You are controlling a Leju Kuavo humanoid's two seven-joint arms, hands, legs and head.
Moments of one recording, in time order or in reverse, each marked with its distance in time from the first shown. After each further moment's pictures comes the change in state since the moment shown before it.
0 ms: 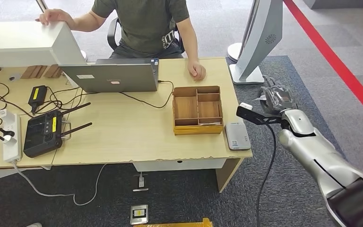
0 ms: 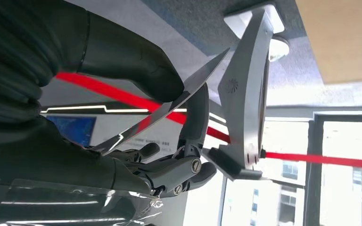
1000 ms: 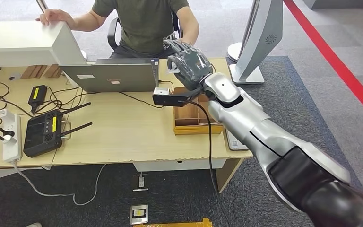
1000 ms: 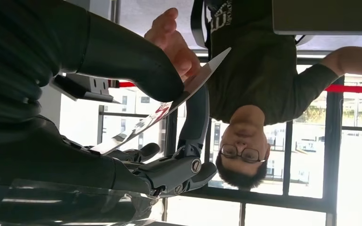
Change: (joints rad) left arm -0.006 -0.002 -0.020 0.000 0.000 0.002 -0.004; right arm -0.249 0.458 0.093 0.005 0.128 0.067 -0.099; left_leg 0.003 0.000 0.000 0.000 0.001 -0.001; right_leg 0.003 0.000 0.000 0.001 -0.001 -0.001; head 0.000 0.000
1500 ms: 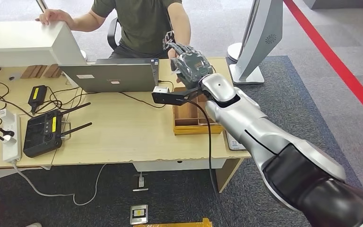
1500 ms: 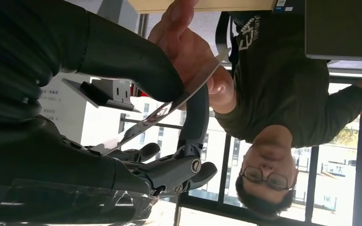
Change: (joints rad) left arm 0.002 0.002 -0.001 0.000 -0.009 -0.005 -0.013; right arm -0.030 0.037 0.030 0.106 0.018 0.032 0.083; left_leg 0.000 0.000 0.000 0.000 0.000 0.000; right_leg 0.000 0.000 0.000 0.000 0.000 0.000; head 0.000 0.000
